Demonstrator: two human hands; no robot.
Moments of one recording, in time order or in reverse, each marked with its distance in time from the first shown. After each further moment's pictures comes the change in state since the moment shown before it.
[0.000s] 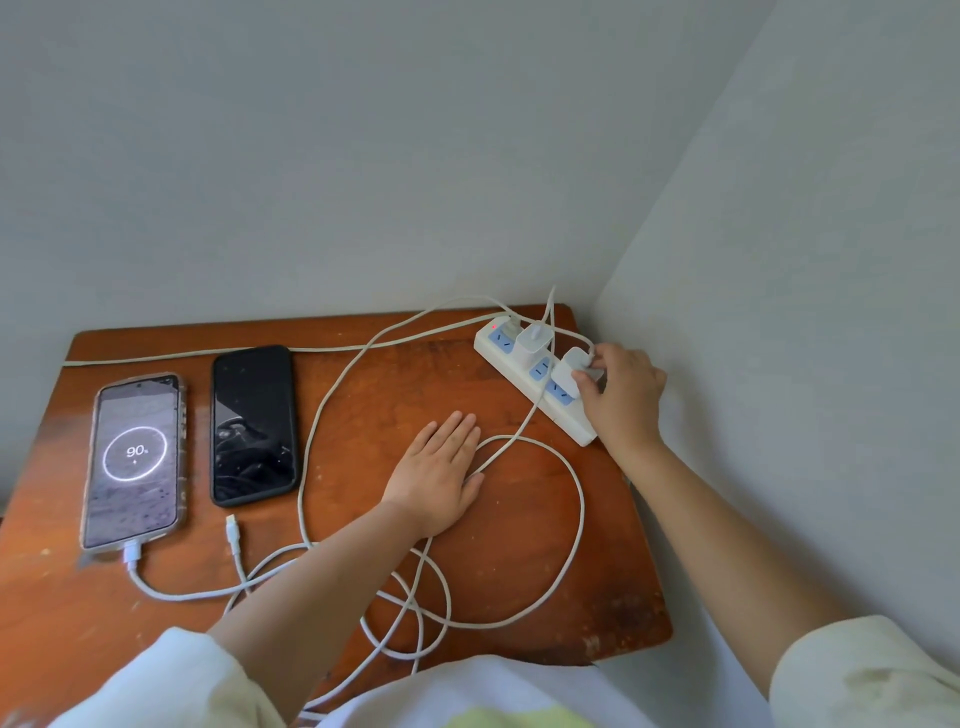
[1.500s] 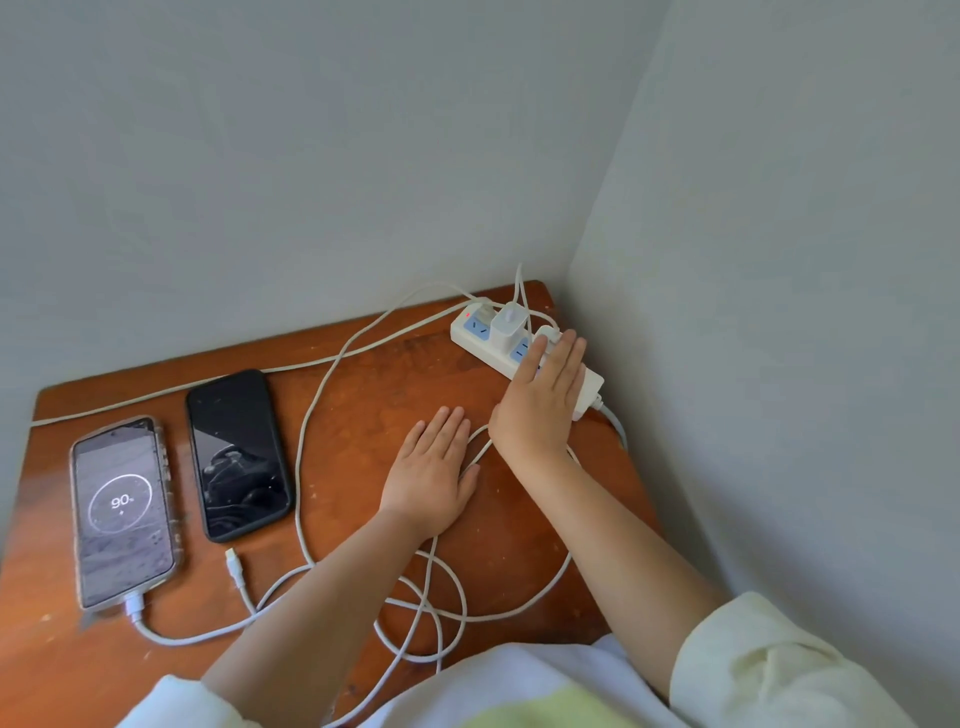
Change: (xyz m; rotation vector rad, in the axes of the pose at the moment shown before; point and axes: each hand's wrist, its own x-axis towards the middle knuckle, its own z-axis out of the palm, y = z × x) left_hand 0.001 0.001 0.001 -0.018 0.031 -0.002; right_hand -0.038 -0.058 0.047 -0.201 -0.168 0.232
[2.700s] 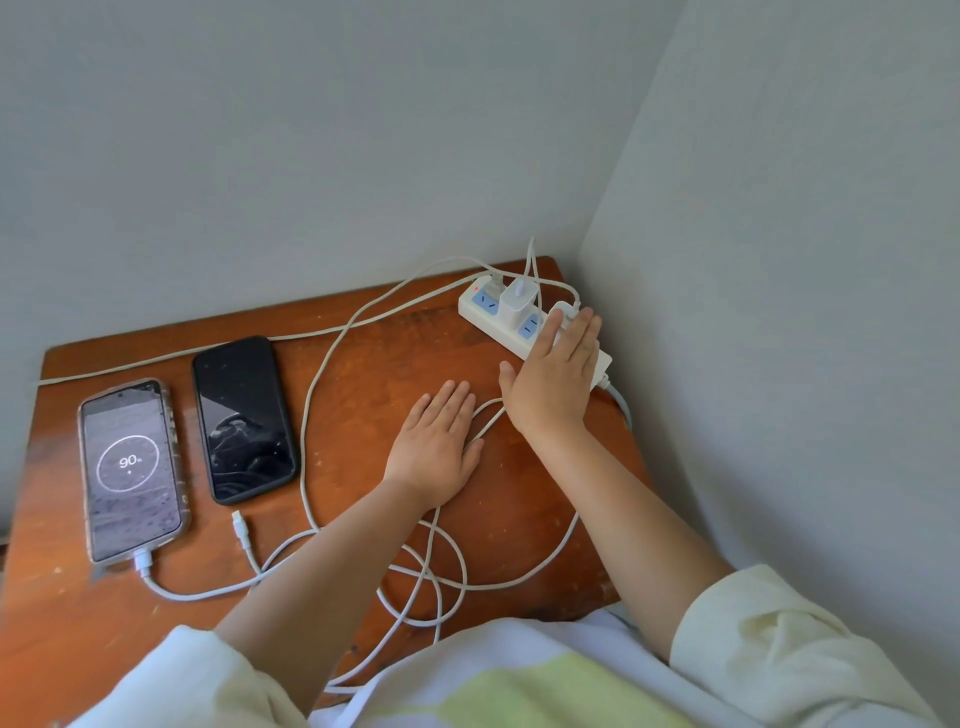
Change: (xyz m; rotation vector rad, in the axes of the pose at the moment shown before) left_hand -0.001 0.000 0.001 -0.006 0.011 0.000; right_hand 0.003 0.007 -0.006 -0.048 -0.071 -0.007
